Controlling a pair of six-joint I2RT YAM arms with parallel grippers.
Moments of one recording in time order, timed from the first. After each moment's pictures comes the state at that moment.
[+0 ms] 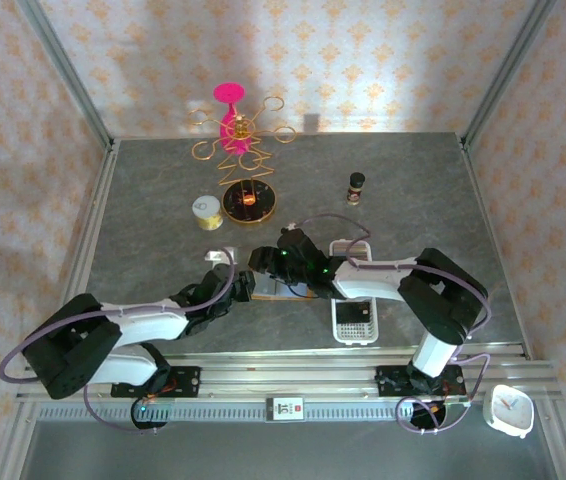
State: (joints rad) left arm -0.71 1.28 0.30 0.32 -0.27 -0.73; right arm 0.90 1.70 0.87 0.21 -0.10 1.10
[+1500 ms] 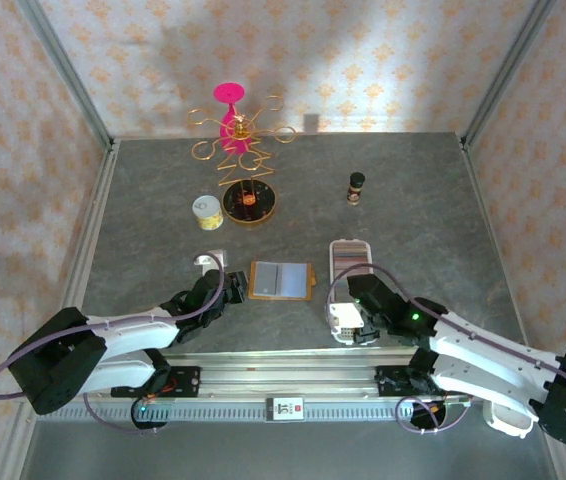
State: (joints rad) left arm -0.71 1.19 0.23 0.33 -0.34 -0.73; right arm 0.90 0.82 0.43 -0.59 0.20 -0.93
